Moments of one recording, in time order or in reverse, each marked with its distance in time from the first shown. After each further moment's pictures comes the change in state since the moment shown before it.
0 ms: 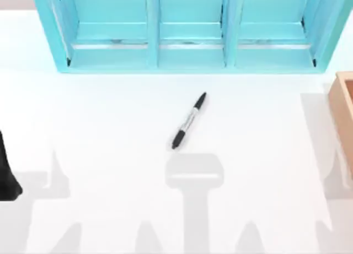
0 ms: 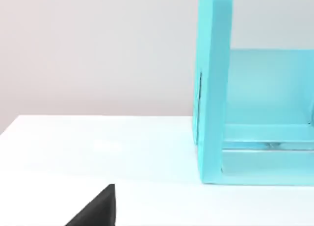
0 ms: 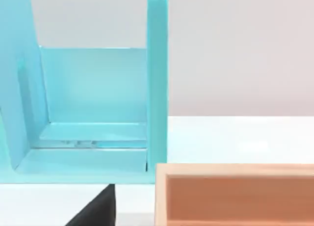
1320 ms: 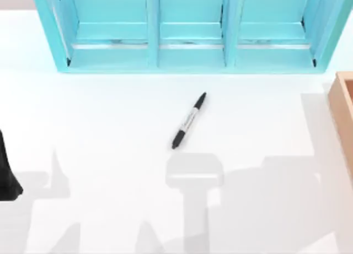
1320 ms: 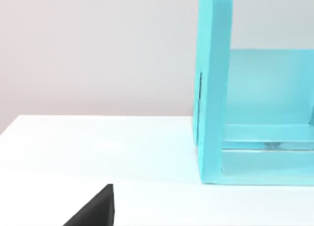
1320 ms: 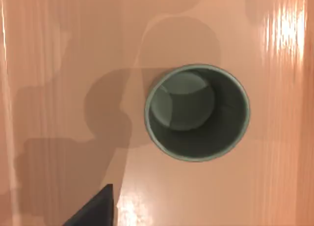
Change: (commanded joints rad) left arm 0.000 0.000 0.000 0.000 0.000 0.000; right arm -0.319 1.497 1.261 -1.078 0.009 -0.305
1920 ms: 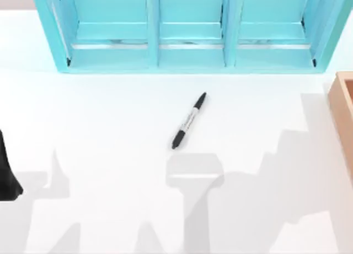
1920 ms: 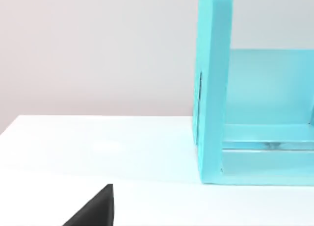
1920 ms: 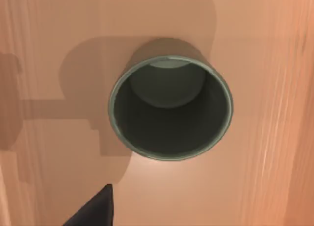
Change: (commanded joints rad) left arm 0.000 0.000 0.000 0.000 0.000 0.000; right arm -0.066 0.316 0.280 -0.223 -0.010 -0.064
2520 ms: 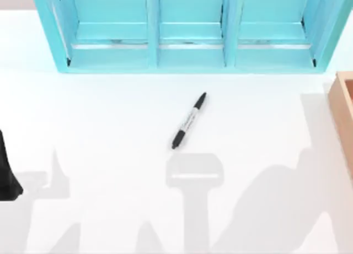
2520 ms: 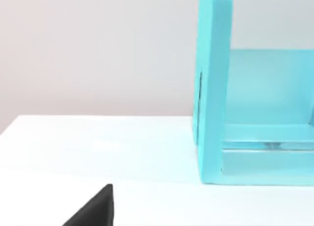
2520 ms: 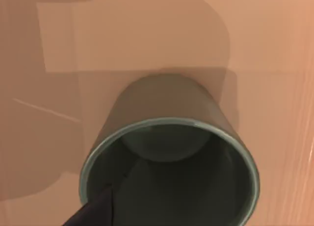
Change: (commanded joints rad) left arm 0.000 0.000 0.000 0.000 0.000 0.000; right arm 0.004 0.047 -0.178 0.224 0.000 0.005
